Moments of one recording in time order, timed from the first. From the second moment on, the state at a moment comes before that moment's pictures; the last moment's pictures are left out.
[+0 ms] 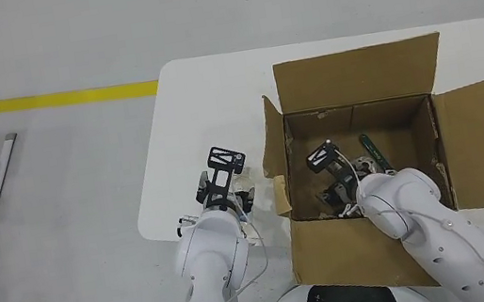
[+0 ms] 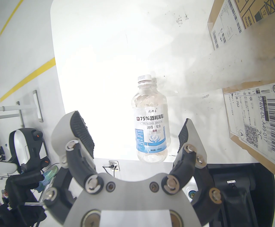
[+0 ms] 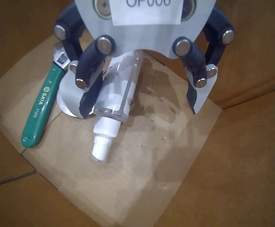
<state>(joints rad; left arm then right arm) 1.20 -1.55 -1.23 -1.98 1.83 -0.20 -1.18 -1.16 -1.34 1.17 -1.80 -1.35 0.02 1.19</state>
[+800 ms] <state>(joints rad) 1.20 -1.55 -1.23 -1.98 1.83 -0.20 -1.18 -1.43 -1.32 1.69 -2.35 -1.06 0.12 0.85</state>
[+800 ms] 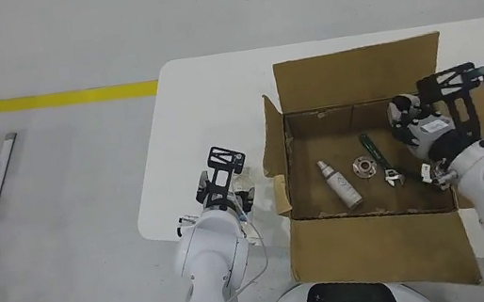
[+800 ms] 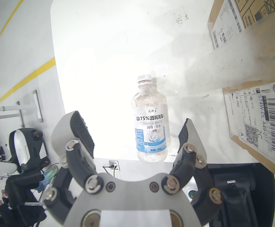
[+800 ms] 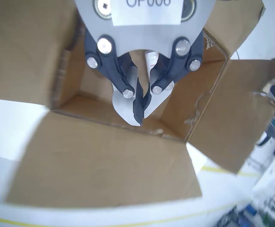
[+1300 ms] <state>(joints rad) 1.20 -1.55 -1.23 -1.98 1.83 -0.20 -1.18 -1.85 -1.34 2.40 -2.35 -0.70 0.00 0.77</state>
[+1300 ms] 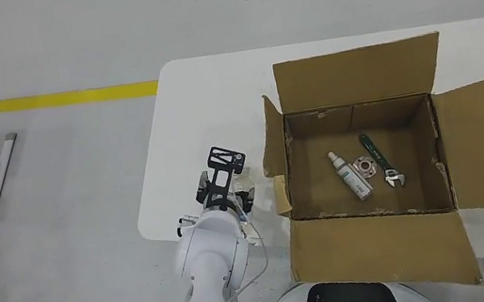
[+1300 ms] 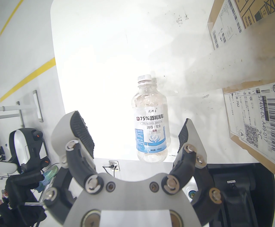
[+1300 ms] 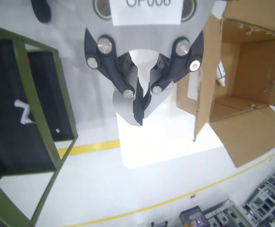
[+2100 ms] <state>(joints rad) 1.20 -1.55 -1.23 -1.98 1.83 -0.20 -1.18 -1.82 -1.33 2.36 -2.35 -0.70 0.04 0.60</state>
